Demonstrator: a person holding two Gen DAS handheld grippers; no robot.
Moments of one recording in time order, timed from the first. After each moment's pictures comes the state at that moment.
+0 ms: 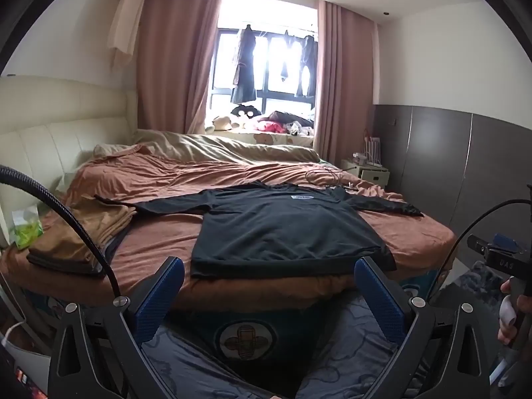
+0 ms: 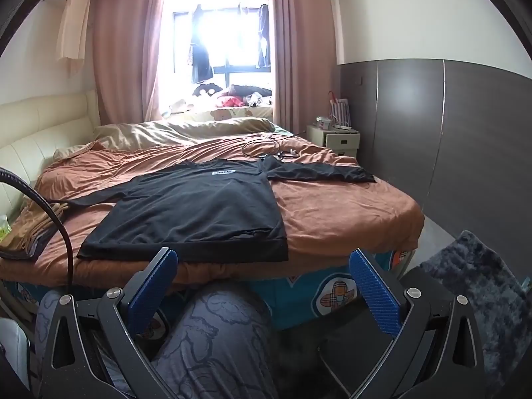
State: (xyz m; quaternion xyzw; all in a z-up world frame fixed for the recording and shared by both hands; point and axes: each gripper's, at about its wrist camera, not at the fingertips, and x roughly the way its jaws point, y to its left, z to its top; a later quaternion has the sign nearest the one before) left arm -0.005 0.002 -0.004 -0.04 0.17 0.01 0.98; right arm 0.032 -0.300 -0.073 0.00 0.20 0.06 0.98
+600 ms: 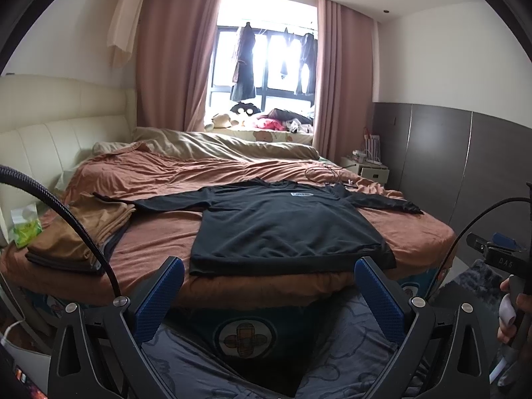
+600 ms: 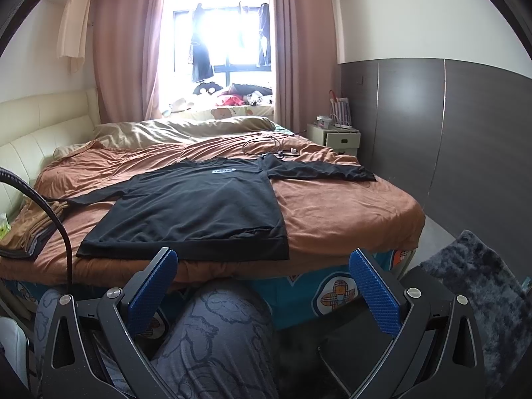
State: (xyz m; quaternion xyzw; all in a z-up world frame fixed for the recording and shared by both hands) left arm 0.000 -0.001 -0.001 -0.04 0.18 0.01 0.98; right arm 0.032 -0.301 -0.076 0.00 0.21 0.06 0.98
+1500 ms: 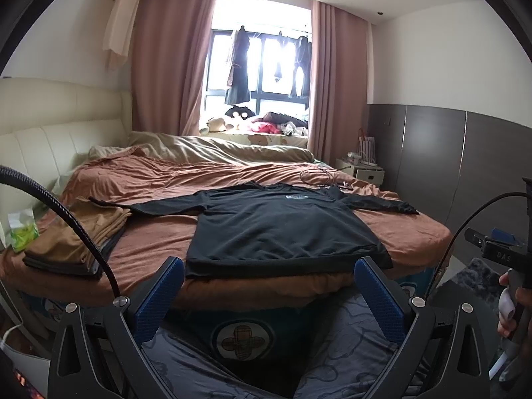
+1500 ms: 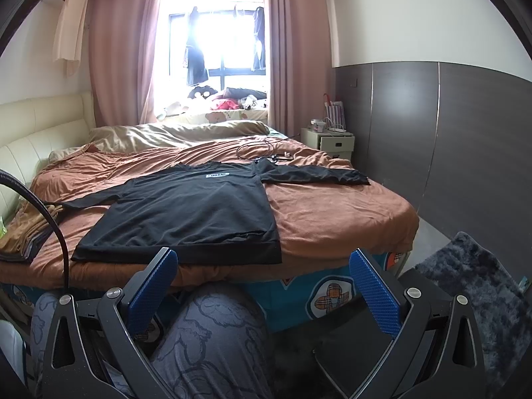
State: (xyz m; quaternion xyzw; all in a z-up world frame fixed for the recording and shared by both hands) left arm -0.003 -0.002 -0.004 -0.04 0.17 0.00 0.98; right arm 0.032 -0.301 -0.075 0.00 0.20 0.05 0.98
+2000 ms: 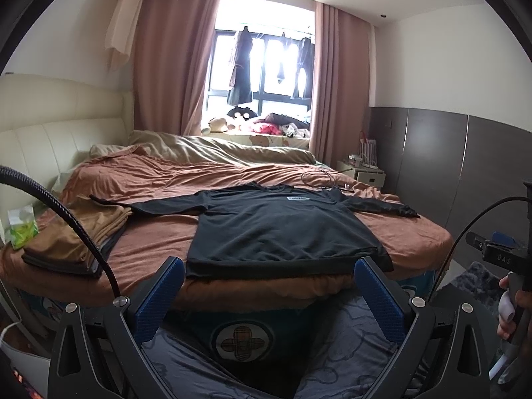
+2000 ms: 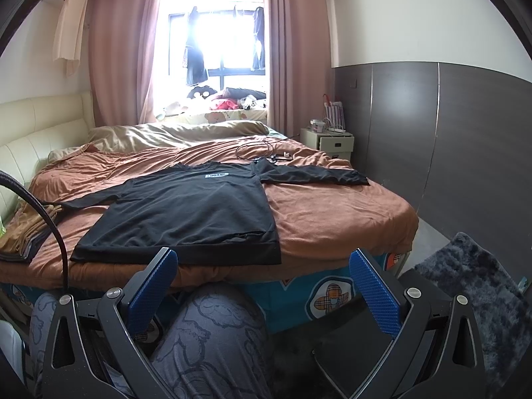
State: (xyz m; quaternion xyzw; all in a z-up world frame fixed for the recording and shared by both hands) left arm 0.000 0.002 -0.004 -0.05 0.17 0.00 0.98; right arm 0.034 -0.302 -0.075 0.00 0.20 0.05 0.98
